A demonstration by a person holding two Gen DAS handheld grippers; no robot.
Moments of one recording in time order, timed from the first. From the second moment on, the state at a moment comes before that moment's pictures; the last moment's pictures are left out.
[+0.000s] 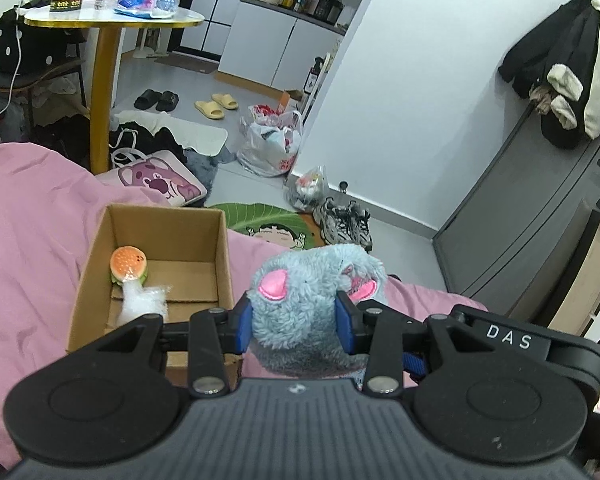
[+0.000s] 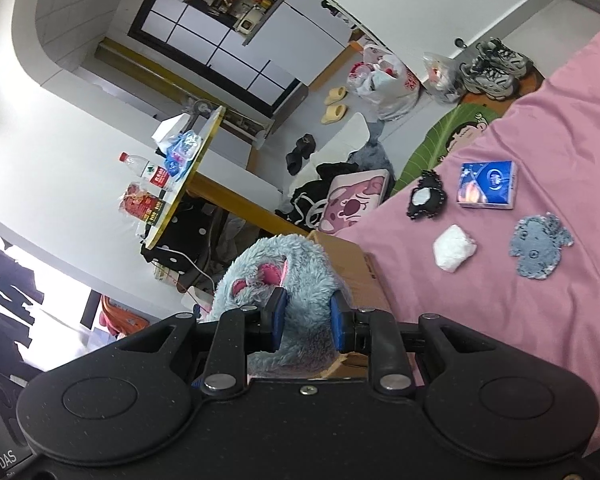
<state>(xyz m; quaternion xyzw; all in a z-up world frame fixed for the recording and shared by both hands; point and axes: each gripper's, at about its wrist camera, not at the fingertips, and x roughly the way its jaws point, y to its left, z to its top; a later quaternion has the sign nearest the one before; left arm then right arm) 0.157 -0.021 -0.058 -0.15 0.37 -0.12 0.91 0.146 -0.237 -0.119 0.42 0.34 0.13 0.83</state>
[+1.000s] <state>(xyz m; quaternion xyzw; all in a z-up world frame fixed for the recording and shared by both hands) 0.181 0.052 -0.065 -0.18 0.35 -0.11 0.91 0.178 -0.169 -0.110 0.36 0.34 0.14 0.85</state>
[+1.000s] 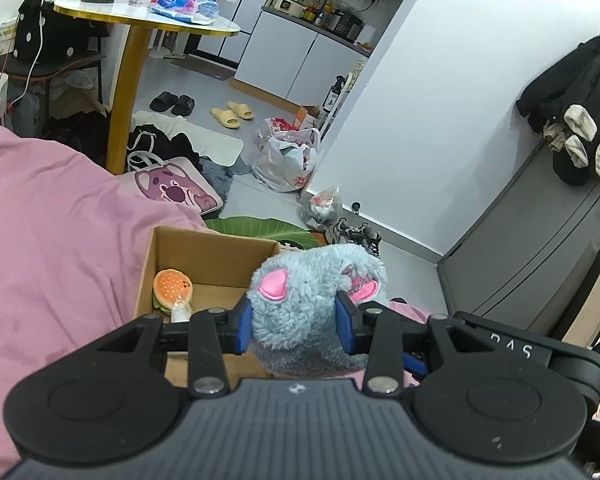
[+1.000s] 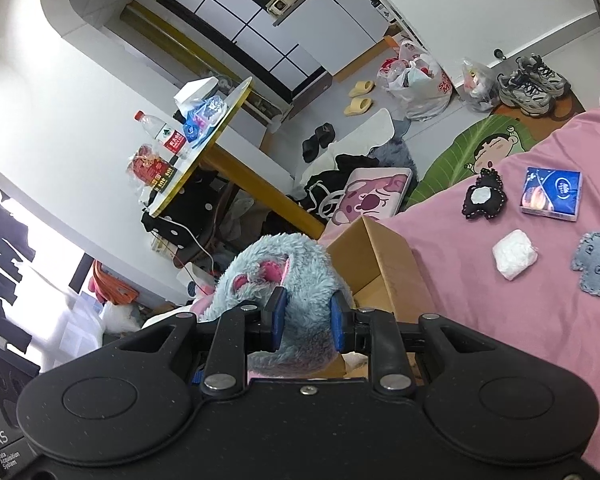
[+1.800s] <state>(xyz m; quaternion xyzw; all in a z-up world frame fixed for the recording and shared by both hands) 0.263 0.099 -0.132 -0.27 0.37 -0.13 0.88 0.255 -0.129 -0.143 0.32 0.39 0.12 0.86</state>
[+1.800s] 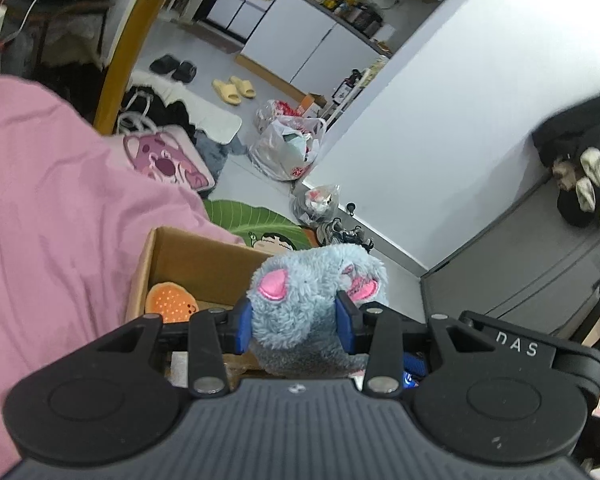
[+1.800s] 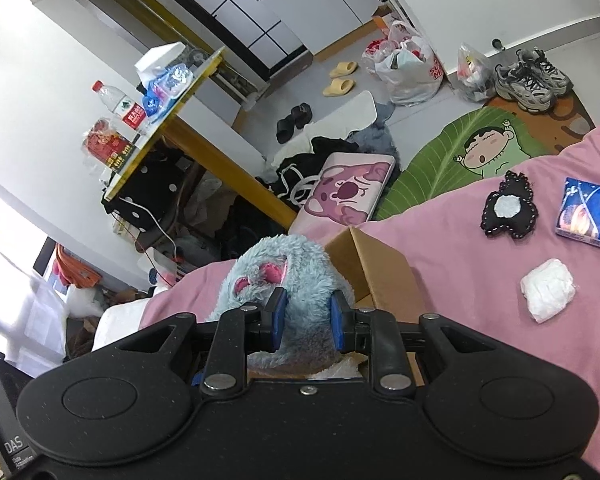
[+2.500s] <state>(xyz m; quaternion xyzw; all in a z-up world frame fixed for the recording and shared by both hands) 0.283 0.107 -0.160 -0.28 0.41 -0.09 0.86 0.250 -0.136 -0.139 0.32 0.39 0.11 0.86</state>
